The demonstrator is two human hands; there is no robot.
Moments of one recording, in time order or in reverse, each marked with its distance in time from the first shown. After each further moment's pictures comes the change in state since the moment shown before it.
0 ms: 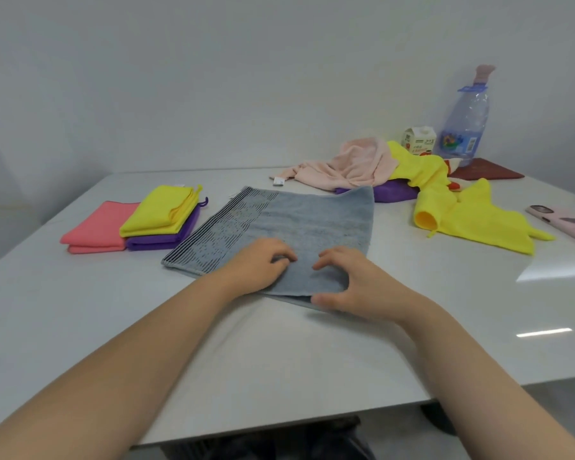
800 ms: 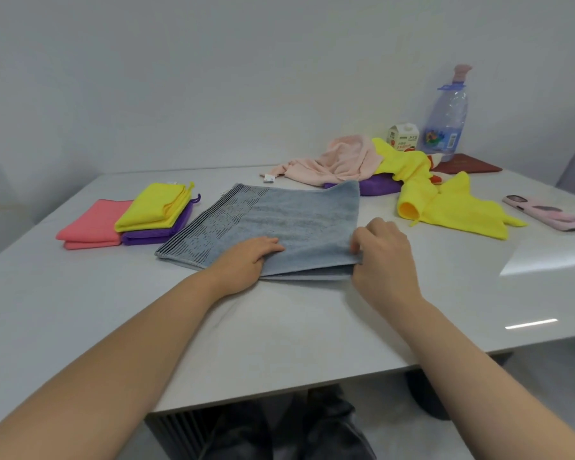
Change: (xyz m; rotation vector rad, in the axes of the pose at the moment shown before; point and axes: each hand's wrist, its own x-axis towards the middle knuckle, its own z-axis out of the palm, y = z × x) left_hand -0.022 -0.007 0.003 0.082 -0.087 0.013; right_hand -0.024 0.010 -0.004 -0.492 0.665 -0.026
